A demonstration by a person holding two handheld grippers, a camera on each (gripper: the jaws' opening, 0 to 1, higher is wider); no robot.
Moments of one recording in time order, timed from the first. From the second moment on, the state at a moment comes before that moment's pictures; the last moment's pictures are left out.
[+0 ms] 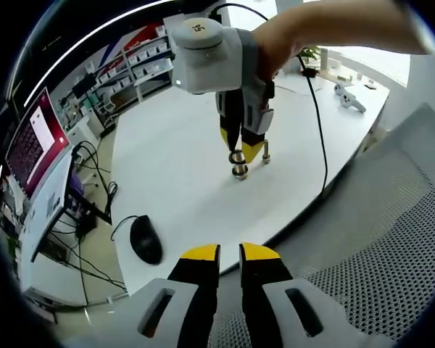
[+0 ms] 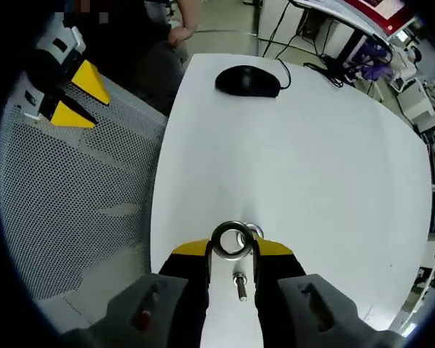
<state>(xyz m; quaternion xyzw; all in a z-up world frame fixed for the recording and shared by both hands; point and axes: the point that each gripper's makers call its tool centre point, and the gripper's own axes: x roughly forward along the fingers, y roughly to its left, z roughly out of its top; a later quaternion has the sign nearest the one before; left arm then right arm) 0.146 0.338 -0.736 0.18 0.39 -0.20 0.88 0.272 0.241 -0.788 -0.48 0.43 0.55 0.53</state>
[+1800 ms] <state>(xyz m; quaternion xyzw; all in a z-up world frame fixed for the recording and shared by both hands) 0.145 0.338 -0.739 0.18 0.40 -0.20 0.88 0.294 0.226 -0.860 -0.49 0.47 0.51 0.52</state>
